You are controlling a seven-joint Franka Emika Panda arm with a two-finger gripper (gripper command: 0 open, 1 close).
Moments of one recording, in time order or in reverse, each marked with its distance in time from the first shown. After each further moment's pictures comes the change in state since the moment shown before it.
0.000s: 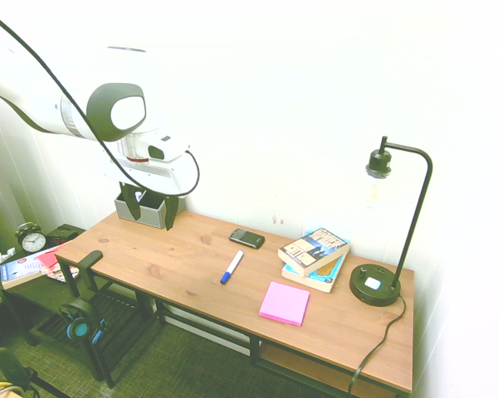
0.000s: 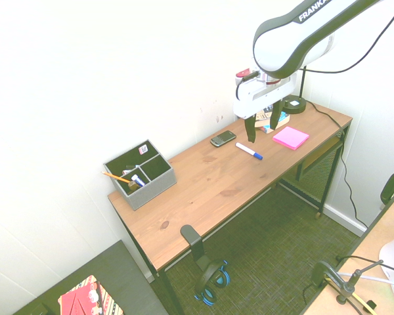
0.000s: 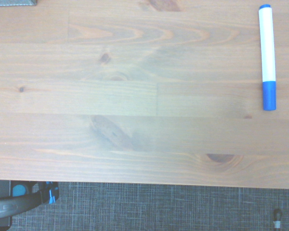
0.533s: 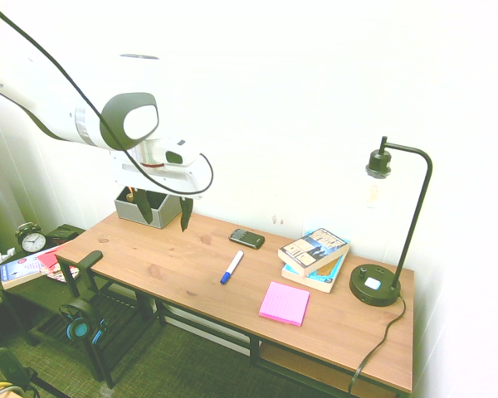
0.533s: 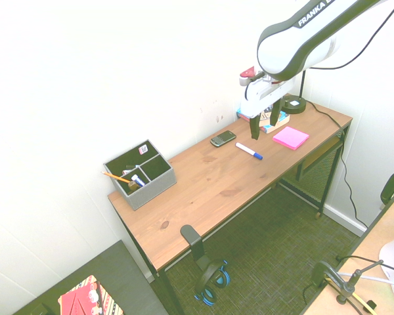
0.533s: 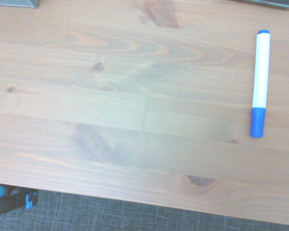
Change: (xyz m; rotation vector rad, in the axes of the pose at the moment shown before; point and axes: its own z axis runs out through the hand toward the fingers) arm 0.034 0.016 0.022 0.024 0.043 -0.110
